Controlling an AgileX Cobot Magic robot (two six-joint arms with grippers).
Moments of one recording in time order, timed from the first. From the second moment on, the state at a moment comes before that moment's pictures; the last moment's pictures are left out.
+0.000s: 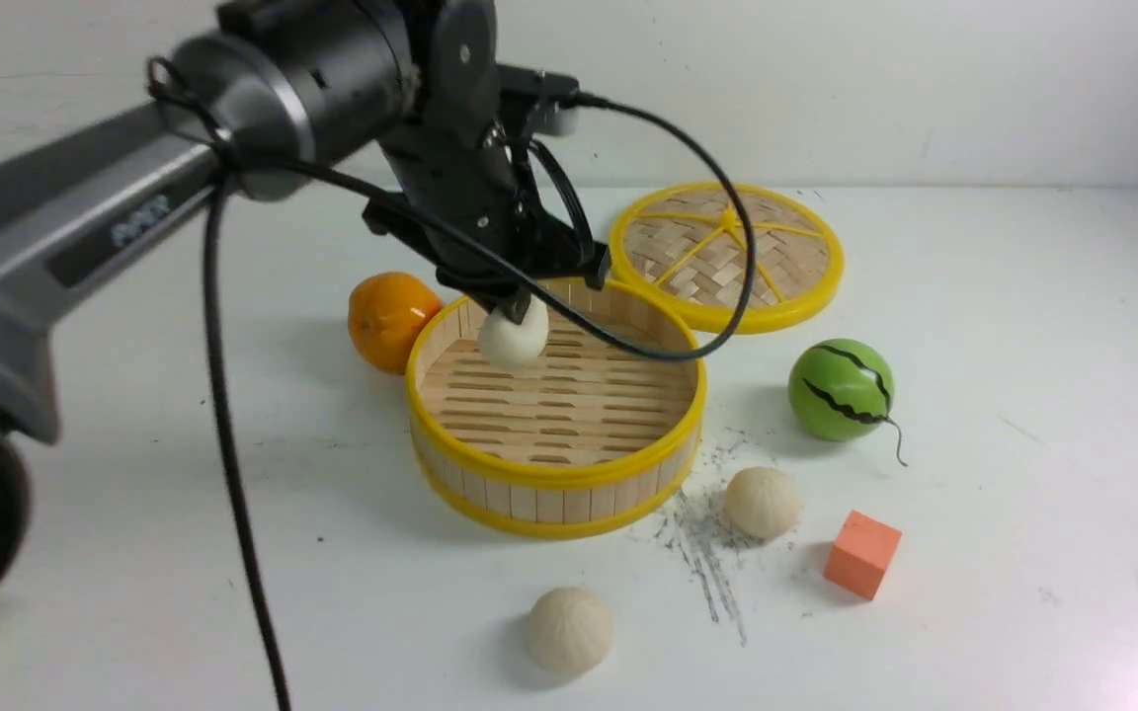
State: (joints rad) right arm -0.02 -0.01 0.01 0.05 0.40 0.14; left arm -0.48 2.11 -1.98 0.08 1.06 -0.18
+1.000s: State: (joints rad) right arm -0.02 -0.01 0.01 0.05 0.40 0.14; left arm -0.46 2.04 -2.15 0.04 1.23 -0.23
